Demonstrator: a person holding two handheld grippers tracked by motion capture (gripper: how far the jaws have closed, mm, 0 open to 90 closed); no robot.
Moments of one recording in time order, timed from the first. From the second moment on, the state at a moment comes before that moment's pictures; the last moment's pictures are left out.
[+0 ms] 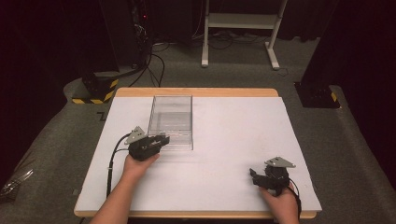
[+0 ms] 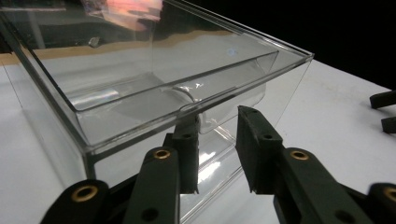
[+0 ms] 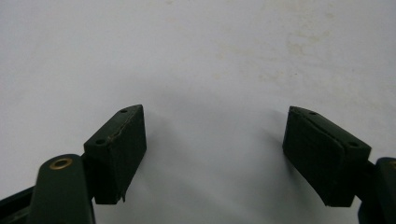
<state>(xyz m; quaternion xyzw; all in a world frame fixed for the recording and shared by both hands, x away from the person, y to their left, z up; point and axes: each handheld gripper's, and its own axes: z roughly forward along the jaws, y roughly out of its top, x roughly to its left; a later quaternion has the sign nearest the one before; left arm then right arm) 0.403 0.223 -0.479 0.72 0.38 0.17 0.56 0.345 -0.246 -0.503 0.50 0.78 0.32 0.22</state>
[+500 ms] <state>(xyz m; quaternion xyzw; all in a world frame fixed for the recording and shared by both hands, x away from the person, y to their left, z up) 0.403 0.235 -0.488 0.71 0.35 0.15 0.60 0.345 -0.245 -0.503 0.50 0.78 0.32 0.22</state>
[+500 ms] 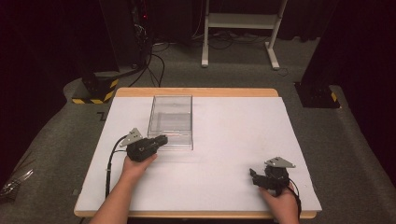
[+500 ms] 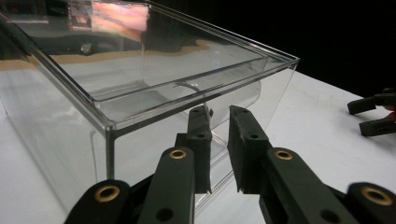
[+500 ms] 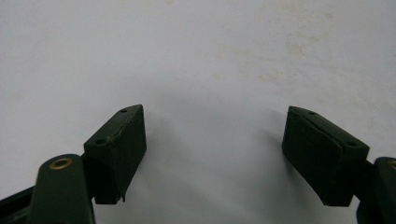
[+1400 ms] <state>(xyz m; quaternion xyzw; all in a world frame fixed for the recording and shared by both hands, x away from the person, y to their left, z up) 0.381 0.242 -0.492 0.71 0.33 0.13 0.61 0.345 -0.245 -0.503 0.50 0.78 0.32 0.23</state>
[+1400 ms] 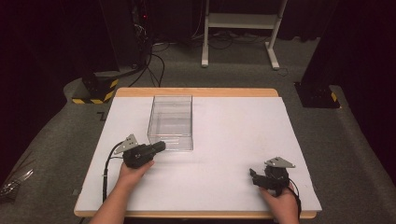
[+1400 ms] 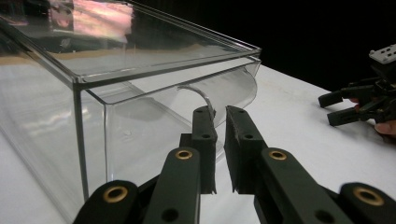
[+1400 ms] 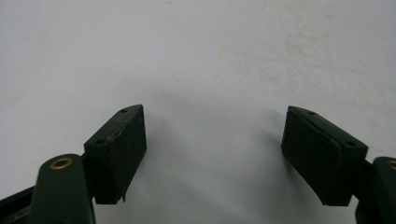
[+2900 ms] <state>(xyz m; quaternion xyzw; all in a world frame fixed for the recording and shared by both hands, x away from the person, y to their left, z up) 0.319 0.243 -0.487 0.73 0.30 0.11 0.60 0.345 -0.245 -0.503 0.49 0.78 0.32 0.22</state>
